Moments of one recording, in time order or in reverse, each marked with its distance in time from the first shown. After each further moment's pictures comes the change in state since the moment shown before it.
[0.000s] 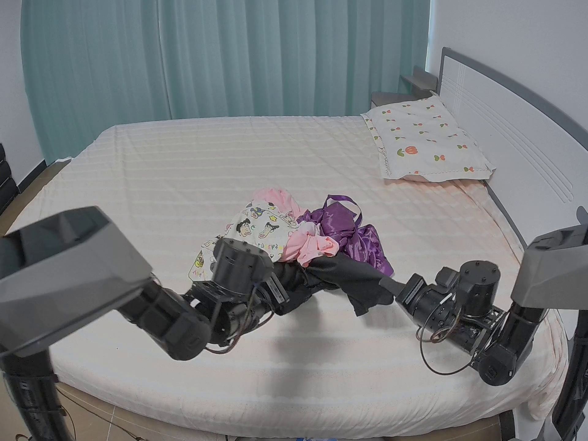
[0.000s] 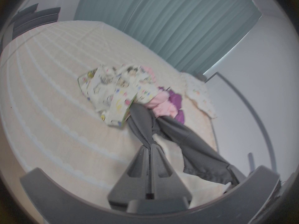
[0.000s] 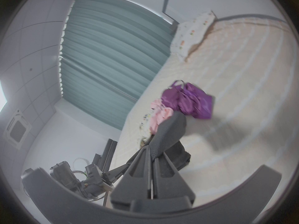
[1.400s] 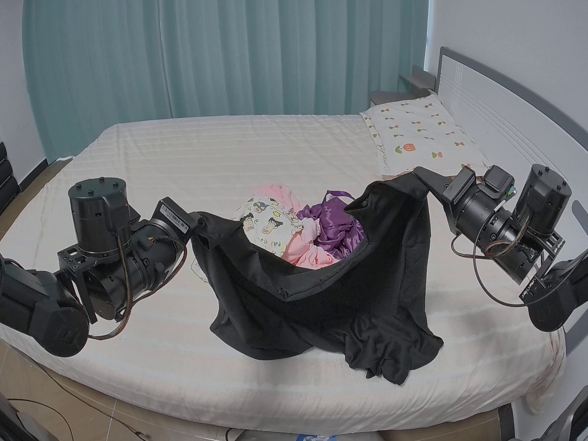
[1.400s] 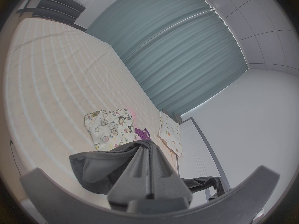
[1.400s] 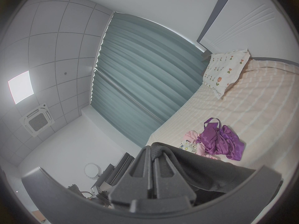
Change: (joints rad) left arm 0.145 -0.409 0.240 -0.181 0.001 -0.109; right arm -0.058 -0.343 -0.240 0.283 0.037 -0.089
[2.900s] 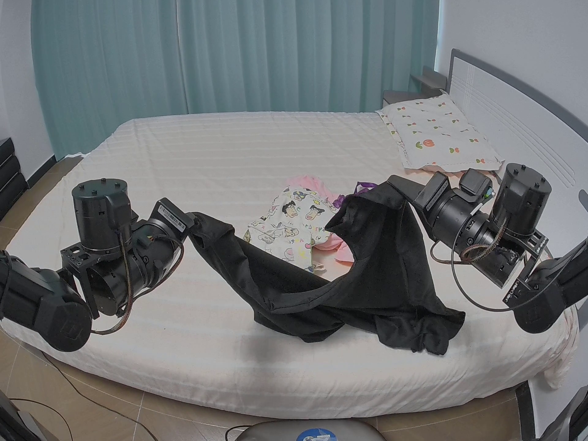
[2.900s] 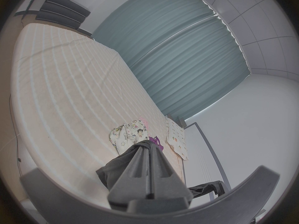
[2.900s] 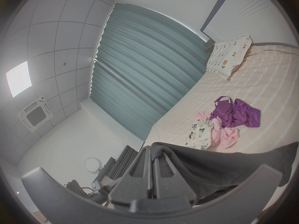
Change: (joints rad) left arm 0.038 0.025 -0.011 -0.009 0.002 0.004; right arm 0.096 0.038 -0.079 0.084 -0.054 -0.010
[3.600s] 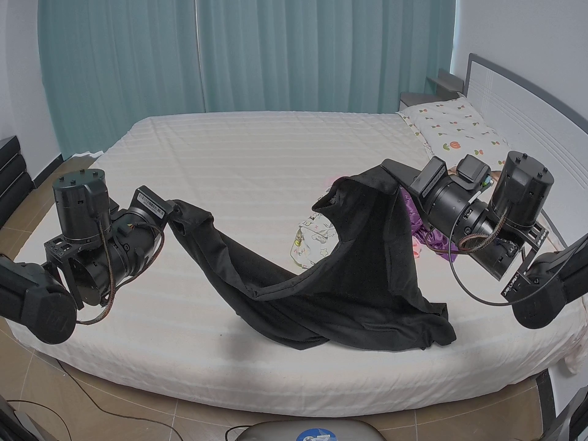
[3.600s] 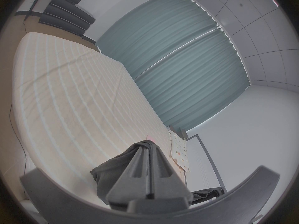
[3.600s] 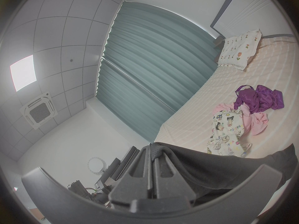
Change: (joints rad) left arm 0.062 -0.047 0.000 -0.001 -0.002 0.000; right arm 0.017 -0.004 -0.041 -0.012 -0.003 -0.010
